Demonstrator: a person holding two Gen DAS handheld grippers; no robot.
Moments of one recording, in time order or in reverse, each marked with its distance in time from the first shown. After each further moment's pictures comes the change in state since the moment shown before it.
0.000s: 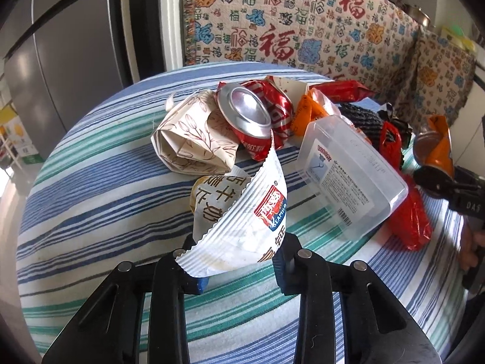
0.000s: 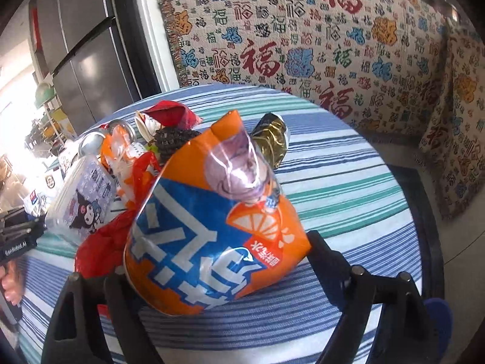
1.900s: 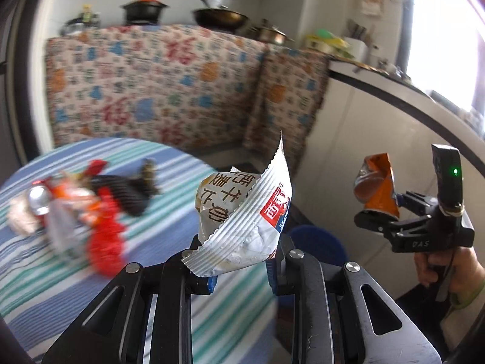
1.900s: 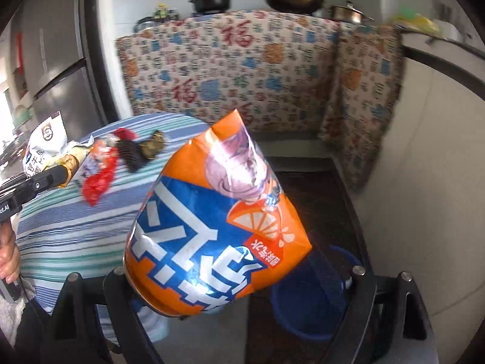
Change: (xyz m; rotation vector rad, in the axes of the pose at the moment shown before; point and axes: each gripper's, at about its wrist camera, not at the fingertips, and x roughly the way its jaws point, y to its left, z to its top) left arm -0.133 -0.252 -0.005 0.254 -0.187 -0.478; right arm -0.236 -0.157 -0.105 0.106 -0.075 -0.196
